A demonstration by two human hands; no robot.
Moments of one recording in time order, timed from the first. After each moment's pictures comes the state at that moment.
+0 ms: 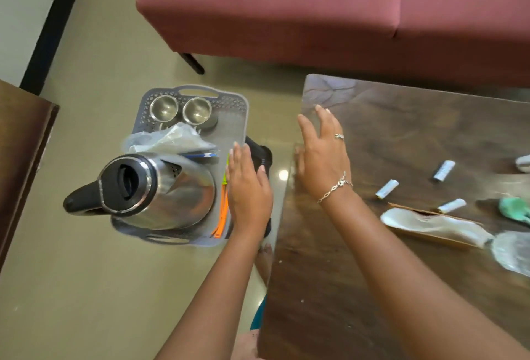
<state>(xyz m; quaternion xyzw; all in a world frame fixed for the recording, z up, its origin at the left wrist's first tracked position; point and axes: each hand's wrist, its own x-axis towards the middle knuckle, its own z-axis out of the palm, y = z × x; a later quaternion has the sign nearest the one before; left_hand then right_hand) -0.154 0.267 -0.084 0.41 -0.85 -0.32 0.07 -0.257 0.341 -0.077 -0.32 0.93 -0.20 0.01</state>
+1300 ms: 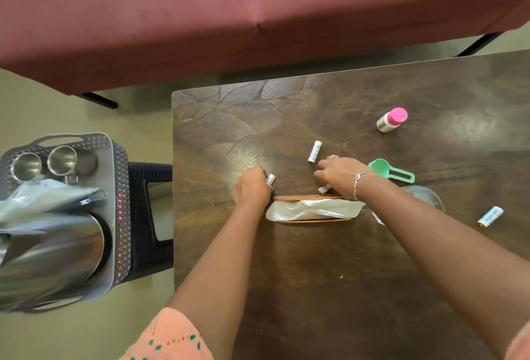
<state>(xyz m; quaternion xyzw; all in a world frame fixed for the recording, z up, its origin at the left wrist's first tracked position) -0.301 0.442 -0.145 0.32 -0.88 -0.25 -0.25 -0.386 0.613 -0.131 -0.46 0.81 0.13 0.32</state>
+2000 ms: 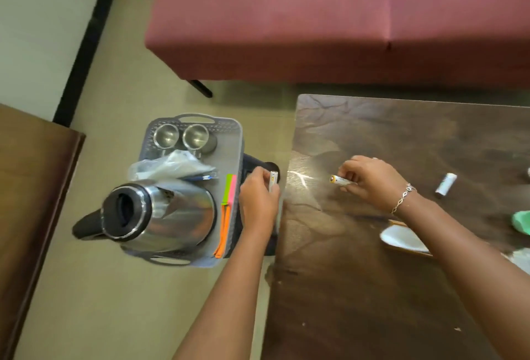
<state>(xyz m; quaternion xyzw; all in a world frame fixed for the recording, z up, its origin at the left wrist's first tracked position) -0.196 0.272 -0.085 0.46 -0.82 -0.34 0.01 -0.333 0.433 -0.088 -0.41 0.86 -0.18 0.26</state>
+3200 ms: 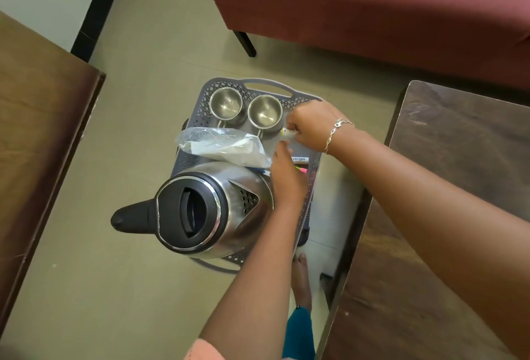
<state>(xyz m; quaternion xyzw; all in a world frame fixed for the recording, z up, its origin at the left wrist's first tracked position) -0.180 0.156 -0.160 0.54 -0.71 -0.45 0.04 -0.293 0.147 -0.123 -0.56 0.79 -0.02 0.25</state>
